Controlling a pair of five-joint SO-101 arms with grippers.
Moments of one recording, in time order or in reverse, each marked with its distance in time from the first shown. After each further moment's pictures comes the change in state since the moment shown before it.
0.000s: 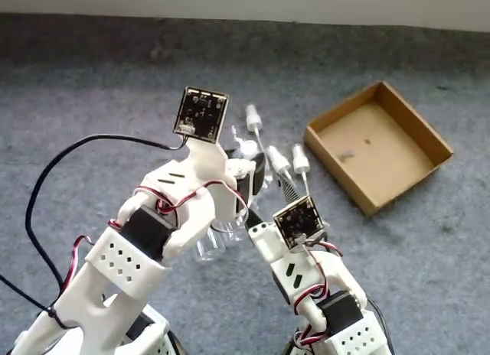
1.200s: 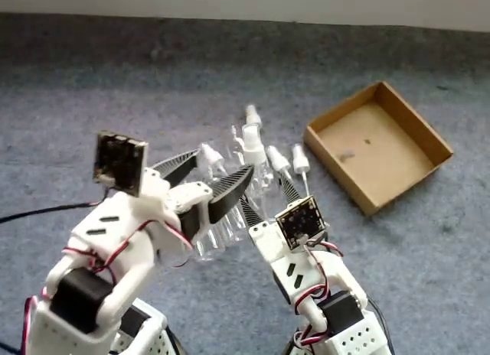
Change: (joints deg) left arm -9.1 -29.1 5.5 7.4 -5.8; right arm 0.2 -0.2 0.0 -0.2 -0.2
